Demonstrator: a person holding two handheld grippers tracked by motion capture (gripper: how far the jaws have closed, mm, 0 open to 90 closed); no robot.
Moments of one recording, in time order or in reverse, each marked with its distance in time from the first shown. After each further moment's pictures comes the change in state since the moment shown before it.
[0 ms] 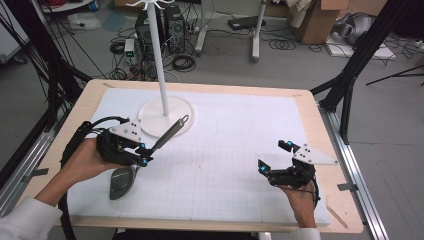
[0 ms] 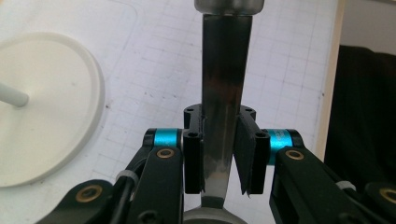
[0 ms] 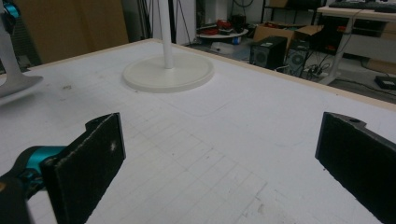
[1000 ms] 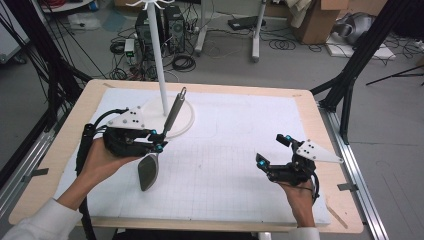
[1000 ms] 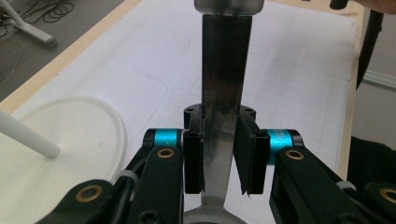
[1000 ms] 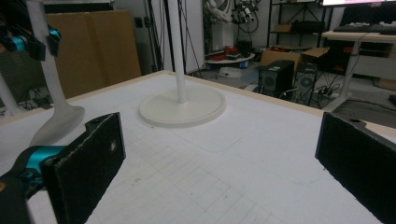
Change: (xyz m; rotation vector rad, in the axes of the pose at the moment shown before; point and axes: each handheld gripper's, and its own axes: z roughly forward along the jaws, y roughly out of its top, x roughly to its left) left arm -0.009 0.022 0.000 -0.275 0.115 -0.102; right arm 0.009 0.021 0.000 -0.111 0.039 0.043
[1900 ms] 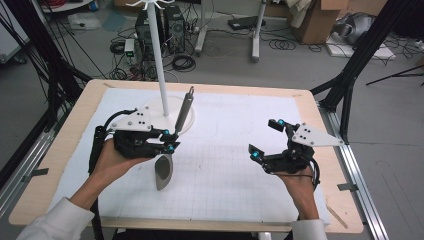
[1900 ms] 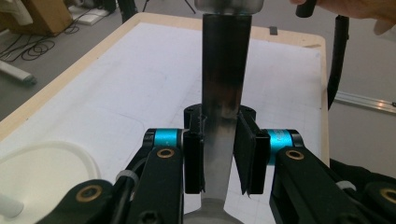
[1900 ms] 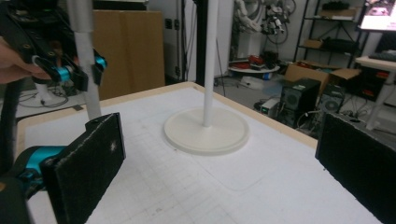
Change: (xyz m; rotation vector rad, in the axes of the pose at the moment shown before) left arm -0.009 0.010 0.013 -0.125 -0.090 0.042; right arm 0.018 0.057 0.013 -0.001 0.117 -0.110
